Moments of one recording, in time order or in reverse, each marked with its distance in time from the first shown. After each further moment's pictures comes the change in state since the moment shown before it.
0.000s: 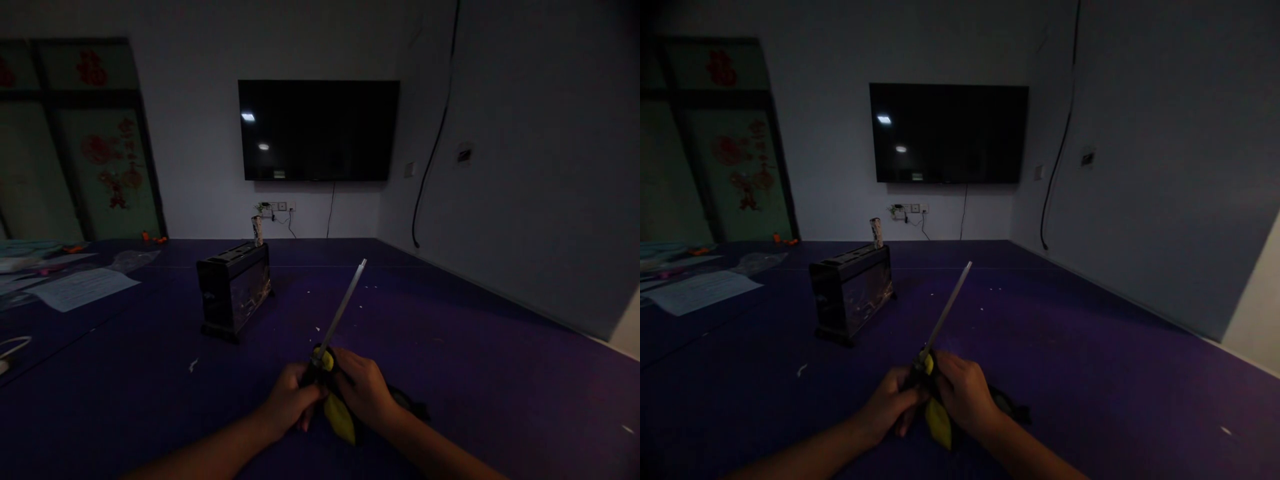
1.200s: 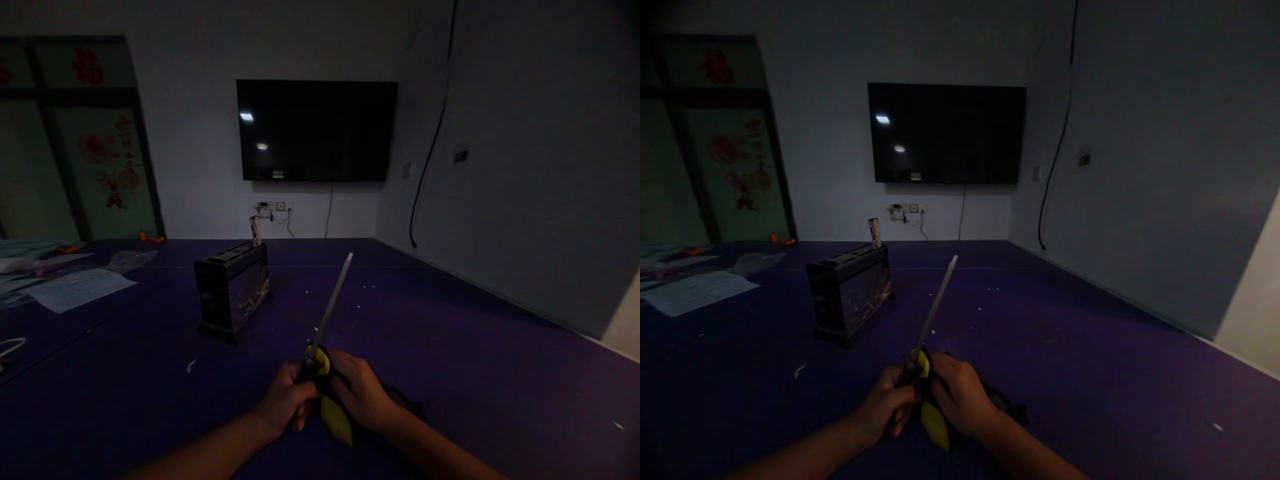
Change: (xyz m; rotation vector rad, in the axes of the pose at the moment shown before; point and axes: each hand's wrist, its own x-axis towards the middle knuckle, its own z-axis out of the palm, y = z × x) left_hand -0.003 0.007 0.002 -0.088 0.004 -0.001; right_hand 0.005 -0.012 -0.011 0.165 -0.155 0.024
